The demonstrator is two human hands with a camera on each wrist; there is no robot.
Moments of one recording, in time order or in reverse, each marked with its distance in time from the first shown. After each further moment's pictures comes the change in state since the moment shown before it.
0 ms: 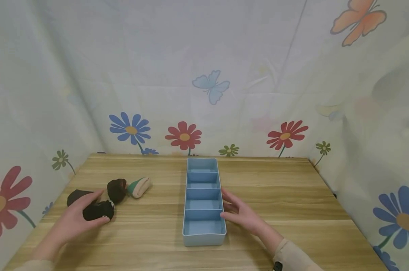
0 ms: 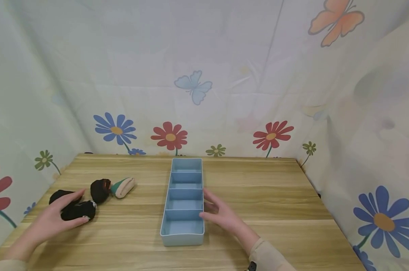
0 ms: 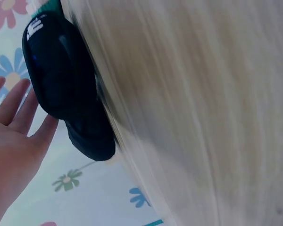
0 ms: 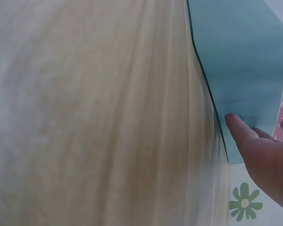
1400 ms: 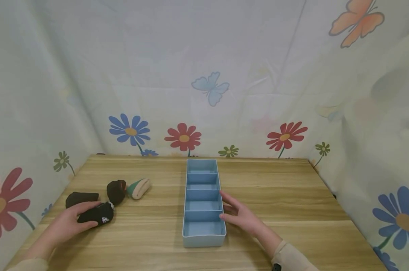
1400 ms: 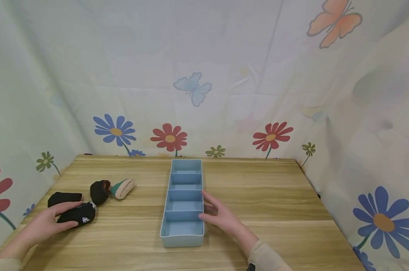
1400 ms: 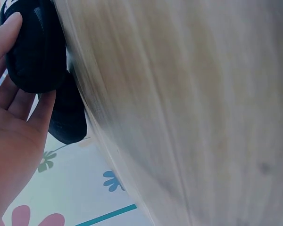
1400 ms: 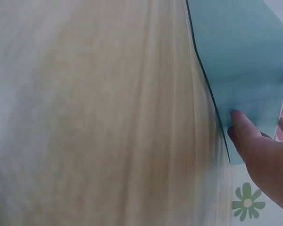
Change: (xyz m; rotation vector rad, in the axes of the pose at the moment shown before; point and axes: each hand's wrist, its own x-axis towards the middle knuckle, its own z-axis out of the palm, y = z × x) left_hand -0.004 -0.035 -0.001 0.111 -0.036 0.047; right_hand 0.000 0.000 0.002 0.002 0.002 0.040
